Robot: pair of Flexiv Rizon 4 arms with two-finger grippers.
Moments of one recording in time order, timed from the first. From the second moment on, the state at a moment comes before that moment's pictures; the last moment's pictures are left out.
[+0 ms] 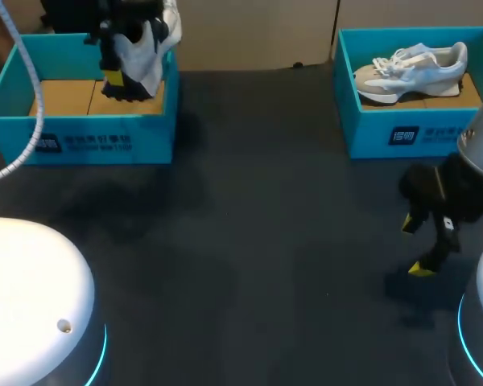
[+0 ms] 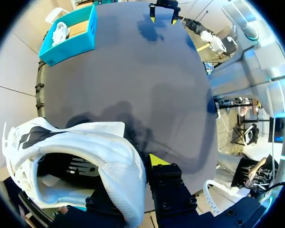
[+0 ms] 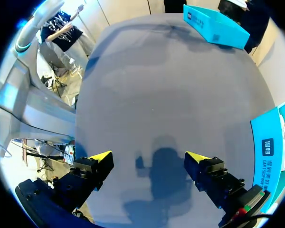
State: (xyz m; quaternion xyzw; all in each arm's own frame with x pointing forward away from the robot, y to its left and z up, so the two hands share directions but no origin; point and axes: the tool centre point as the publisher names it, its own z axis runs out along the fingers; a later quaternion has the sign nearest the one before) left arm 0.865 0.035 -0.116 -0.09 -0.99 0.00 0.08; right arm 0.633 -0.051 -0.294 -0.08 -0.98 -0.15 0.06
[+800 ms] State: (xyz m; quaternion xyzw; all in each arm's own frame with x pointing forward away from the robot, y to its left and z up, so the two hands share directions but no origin) left arm 0.935 0.113 -0.113 -0.12 -0.99 0.00 0.09; right arm 0.633 -0.051 -0.294 -0.08 -0.98 -0.15 0.06
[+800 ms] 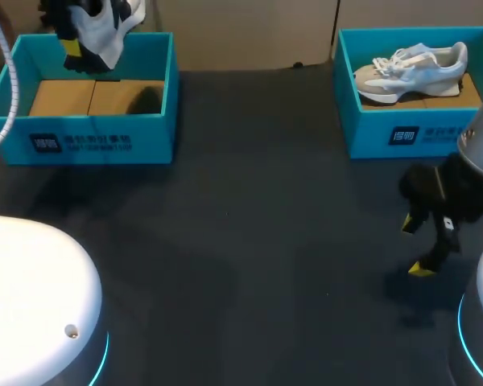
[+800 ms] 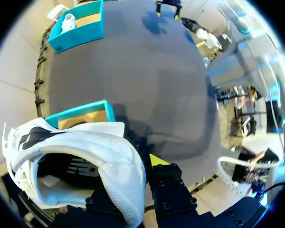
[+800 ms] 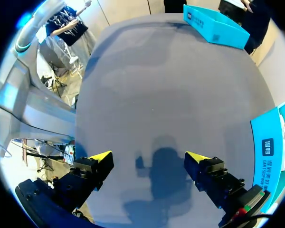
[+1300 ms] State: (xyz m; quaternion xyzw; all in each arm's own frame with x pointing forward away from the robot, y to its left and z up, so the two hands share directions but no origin) left arm 0.961 0.151 -0.114 -0.26 -0.96 -0.02 0.10; right arm 0.633 -0.051 -0.294 -0.08 -0.98 -0.15 0.06
